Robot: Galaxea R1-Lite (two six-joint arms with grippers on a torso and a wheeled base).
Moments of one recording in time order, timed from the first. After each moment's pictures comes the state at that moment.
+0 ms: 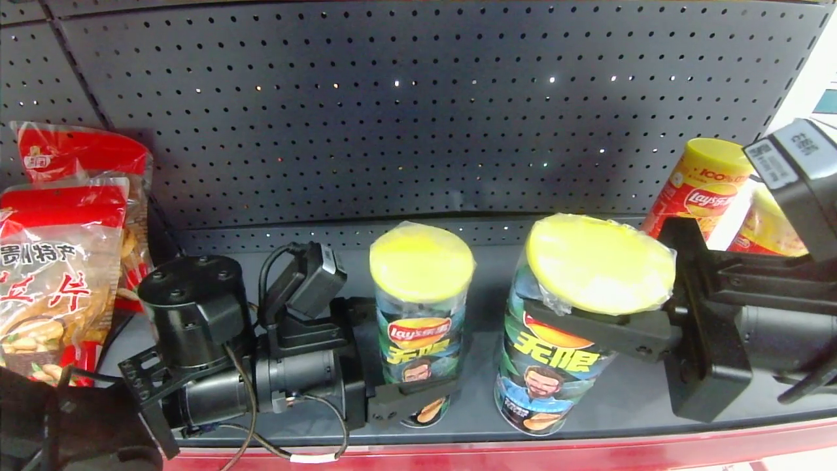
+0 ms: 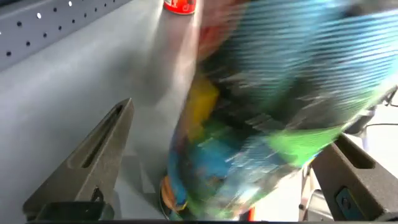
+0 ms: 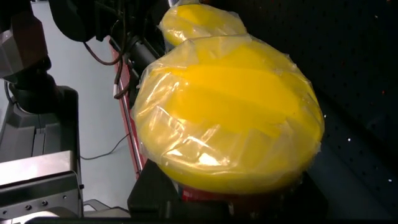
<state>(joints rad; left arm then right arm) -0.63 1.73 -0.45 -1.18 -0.61 -0.03 0.75 1.33 -0.78 -0.42 0.41 -0.30</state>
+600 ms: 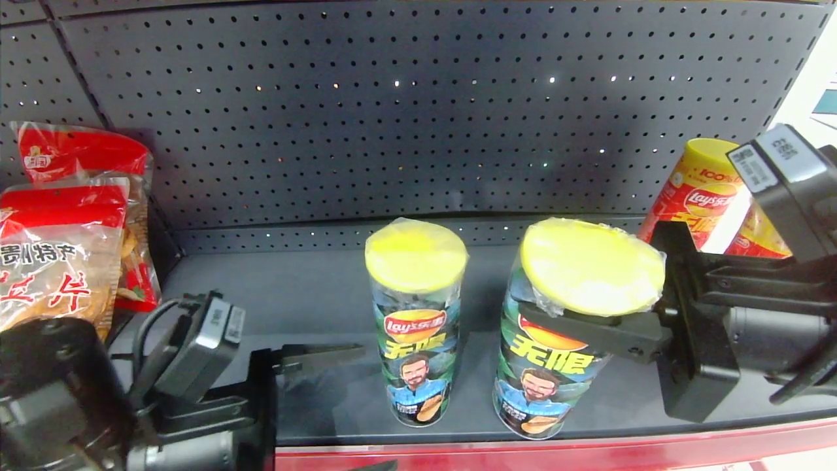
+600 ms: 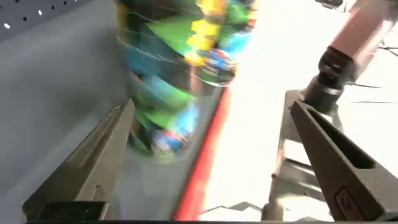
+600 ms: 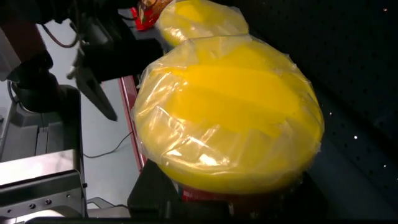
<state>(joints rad) -0.62 1.46 -0.17 -1.18 -0.62 -0.03 0.76 1.34 -0.78 -0.42 0.41 -0.29</state>
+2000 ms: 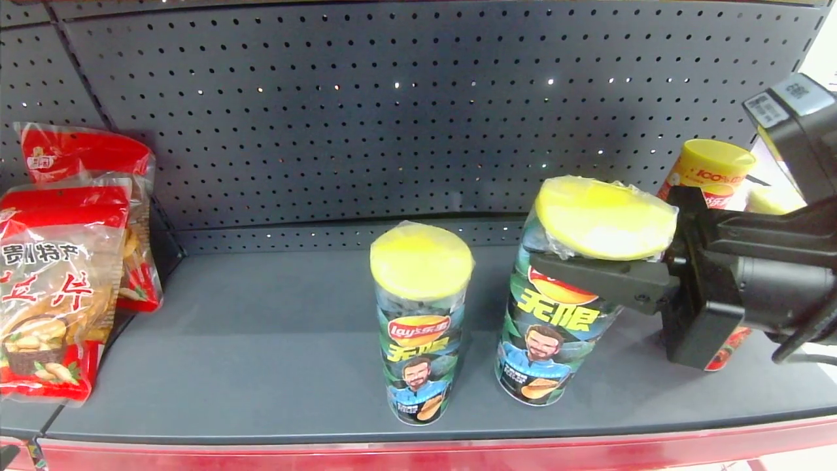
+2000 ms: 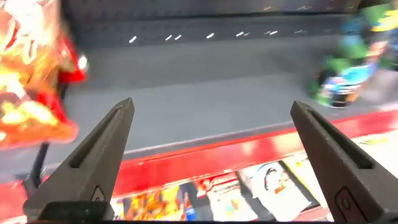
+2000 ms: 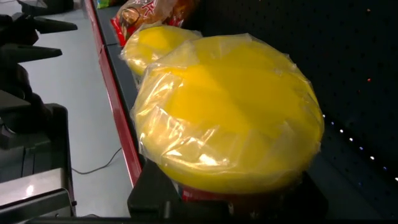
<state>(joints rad) 0.15 0.20 -0.01 -0.27 -0.45 -0.09 0.70 1.35 -0.84 -0.42 0.42 -0.25</state>
